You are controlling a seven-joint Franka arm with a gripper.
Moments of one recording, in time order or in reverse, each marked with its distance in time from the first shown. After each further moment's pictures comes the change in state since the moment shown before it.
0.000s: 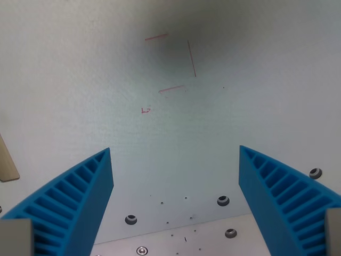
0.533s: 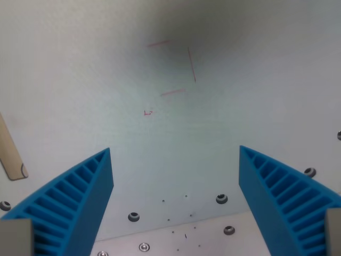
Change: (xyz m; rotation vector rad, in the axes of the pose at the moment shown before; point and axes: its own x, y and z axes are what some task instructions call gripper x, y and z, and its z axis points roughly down) arm 0.004 0.000 -0.026 0.003 0.017 0.000
